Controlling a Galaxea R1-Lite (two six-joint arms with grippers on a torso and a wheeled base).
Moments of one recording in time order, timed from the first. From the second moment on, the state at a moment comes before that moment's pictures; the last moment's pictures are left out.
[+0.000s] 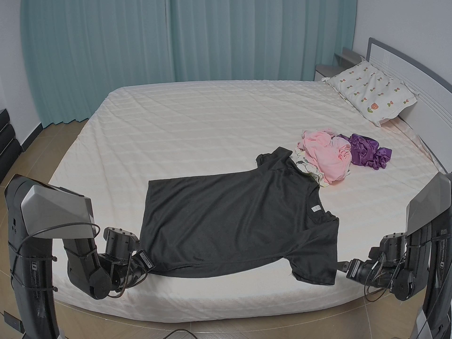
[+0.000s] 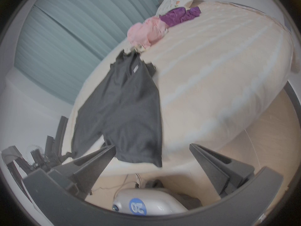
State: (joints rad) left arm -0.27 2.32 -0.44 -1.07 0.14 -0.85; right arm 0.07 2.42 -0.08 -1.55 0.22 0.54
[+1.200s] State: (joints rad) left arm -0.27 2.32 -0.43 -1.07 0.14 -0.86; right arm 0.15 2.47 -0.09 -1.55 0.18 0.55
